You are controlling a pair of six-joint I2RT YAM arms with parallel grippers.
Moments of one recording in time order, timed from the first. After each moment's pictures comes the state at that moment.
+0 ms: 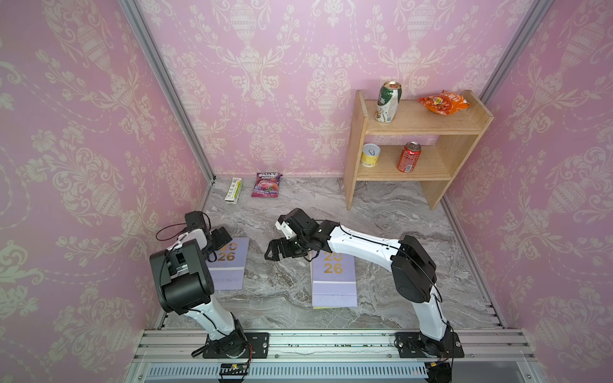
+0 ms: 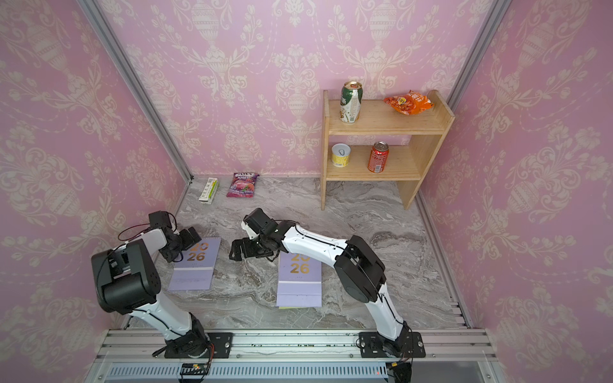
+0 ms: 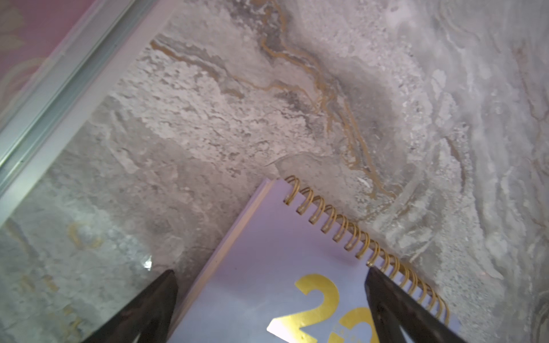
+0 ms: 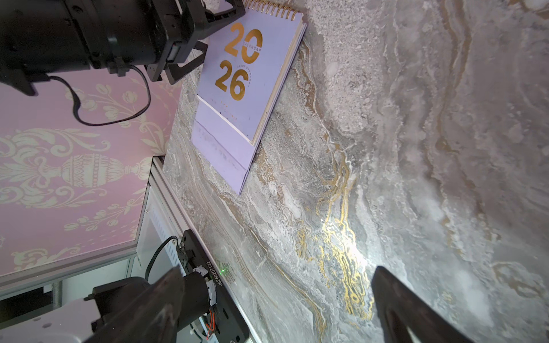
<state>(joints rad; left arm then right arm) 0.44 1.70 0.96 -0.40 0.12 -0.32 0.94 2.11 1.73 -0.48 -0.37 0.68</state>
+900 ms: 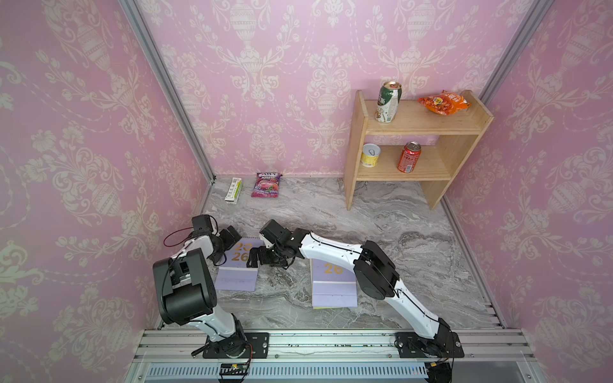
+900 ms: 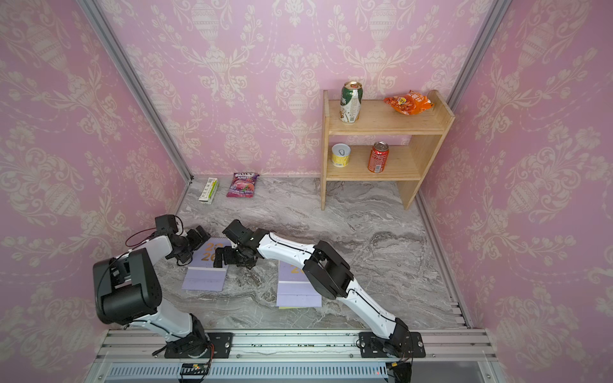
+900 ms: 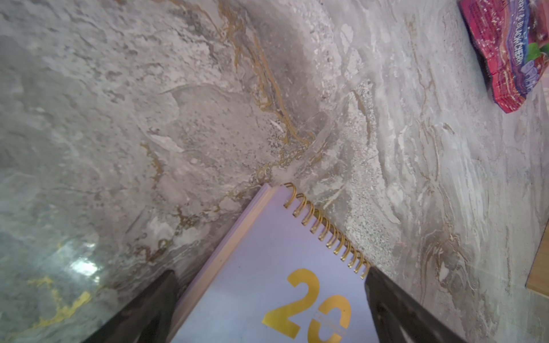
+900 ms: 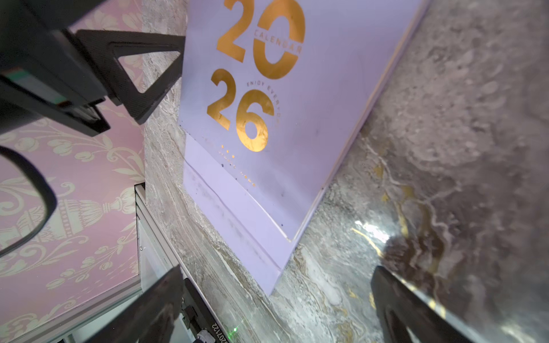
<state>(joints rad) 0.39 1.59 0.83 -0.31 0.28 -0.47 1.01 2.46 2.10 -0.56 -0.35 0.87</state>
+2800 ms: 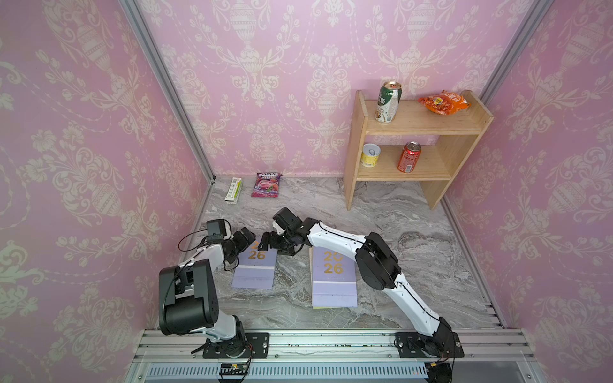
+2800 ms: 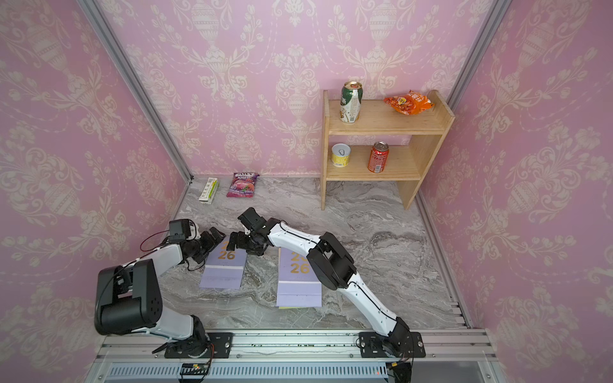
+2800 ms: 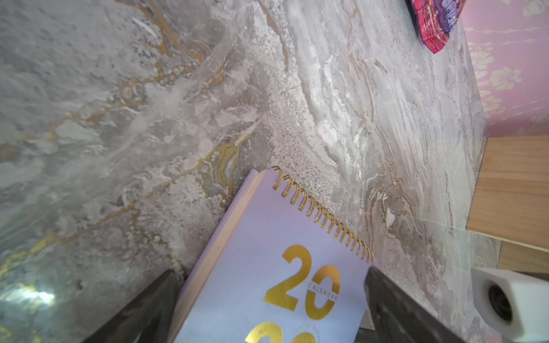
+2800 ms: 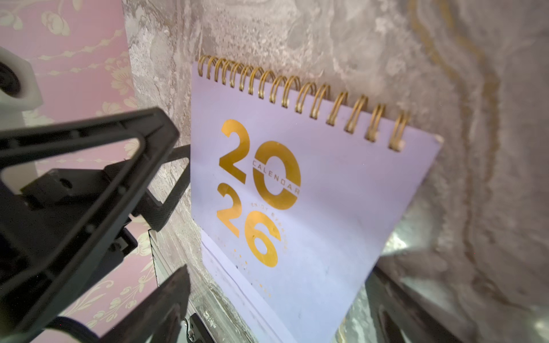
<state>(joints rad) 0.25 1.51 0.70 -0.17 0.37 -0.57 0.89 2.48 2.10 -0.50 -0.40 0.92</state>
